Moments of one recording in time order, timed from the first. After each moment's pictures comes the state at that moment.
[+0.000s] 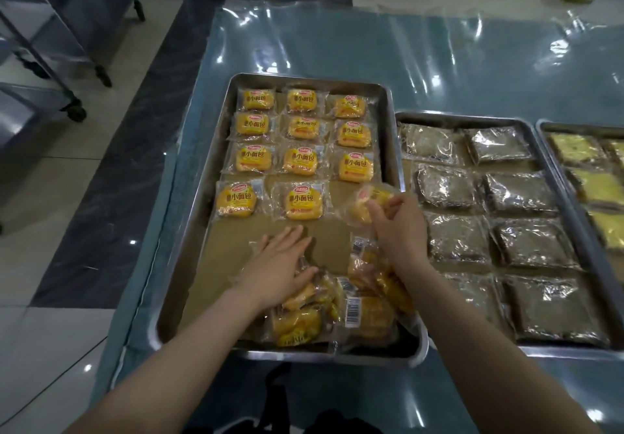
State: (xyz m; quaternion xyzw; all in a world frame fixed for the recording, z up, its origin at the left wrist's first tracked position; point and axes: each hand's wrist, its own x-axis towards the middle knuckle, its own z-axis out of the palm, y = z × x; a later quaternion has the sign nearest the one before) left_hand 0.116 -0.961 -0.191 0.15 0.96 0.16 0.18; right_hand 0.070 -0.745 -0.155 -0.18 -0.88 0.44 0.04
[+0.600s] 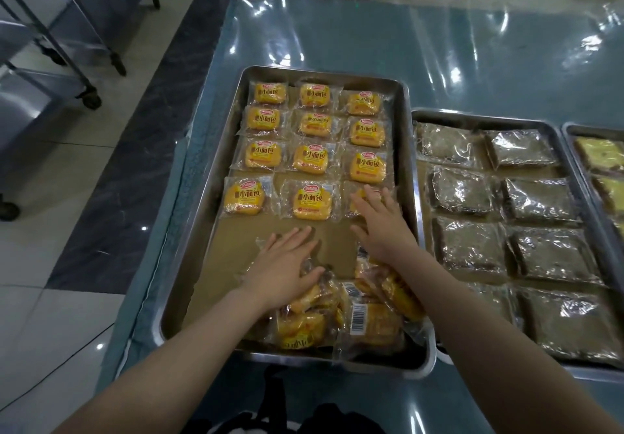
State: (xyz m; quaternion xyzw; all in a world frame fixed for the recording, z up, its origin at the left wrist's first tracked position) left_hand 0.113 -0.962 -0.202 0.14 0.96 0.17 0.16; right_hand 0.031 -0.744 -0.209 0.14 -0.97 0.12 -0.15
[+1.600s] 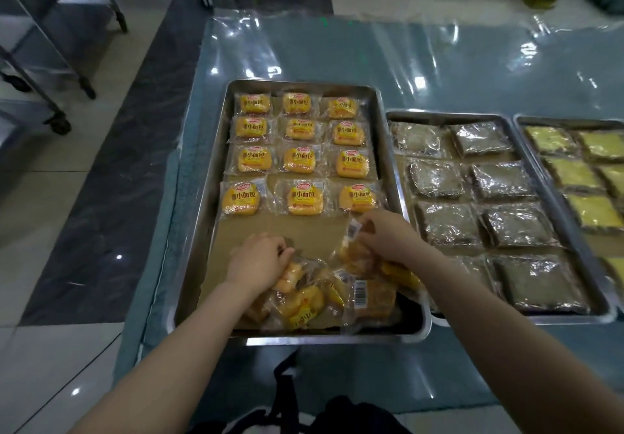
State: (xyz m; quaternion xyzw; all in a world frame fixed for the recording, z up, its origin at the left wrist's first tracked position) left_hand 0.121 -0.991 -0.176 0.04 0.97 0.22 0.13; right_hand 0.078 -0.746 -0.153 0.04 -0.97 0.16 -0.18
